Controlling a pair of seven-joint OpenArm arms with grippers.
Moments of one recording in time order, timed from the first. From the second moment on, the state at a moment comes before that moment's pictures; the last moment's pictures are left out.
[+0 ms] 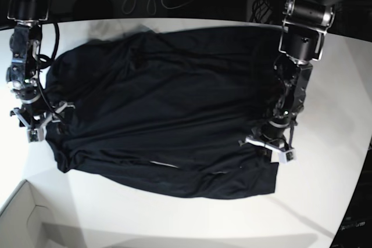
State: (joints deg) left arm -20.1 -12.2 11.8 50.4 -38.7 0.3 6.6; right arm 1.3 22.3 13.2 77.0 7.7 16.7 -21.9
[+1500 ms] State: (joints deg) left arm -47.3 -13.7 11.7 26.2 -38.5 0.5 -4.1; right arm -21.0 15.9 25.0 101.2 7.7 17.0 -22.2
